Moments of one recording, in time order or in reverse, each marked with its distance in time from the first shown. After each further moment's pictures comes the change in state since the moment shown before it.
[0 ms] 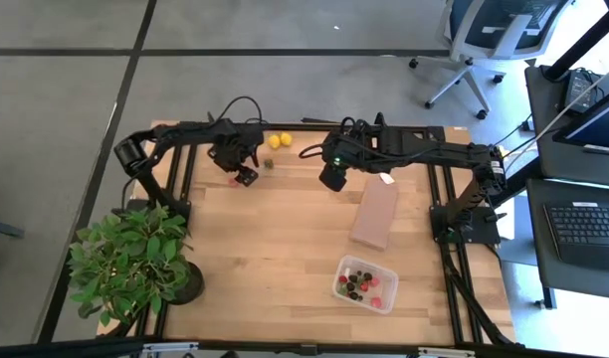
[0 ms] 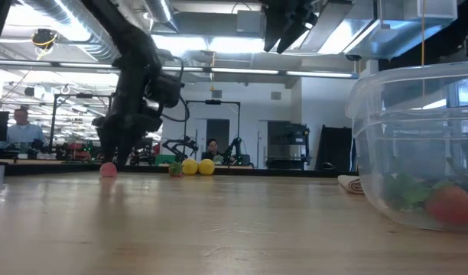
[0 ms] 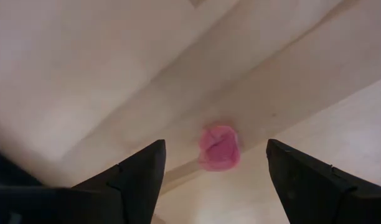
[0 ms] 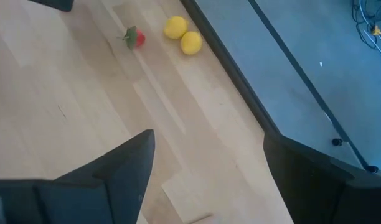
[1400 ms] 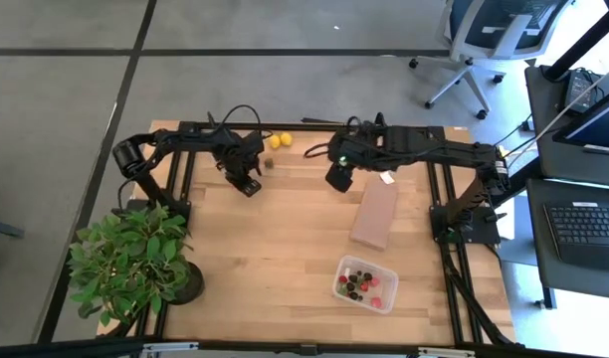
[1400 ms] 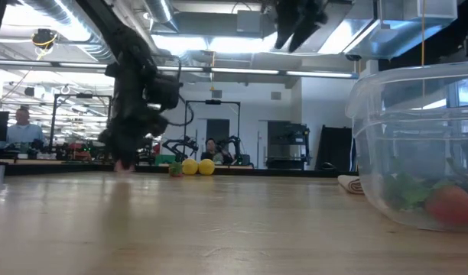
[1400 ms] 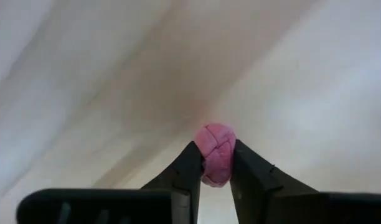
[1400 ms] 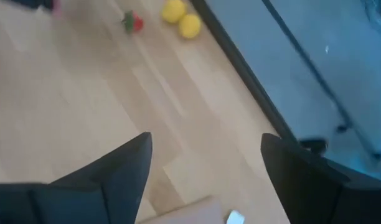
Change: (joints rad) left arm -0.049 -0.022 -0.115 0.161 0.245 0.075; right arm -0.010 -0.027 0.000 -0.077 -0.042 0.049
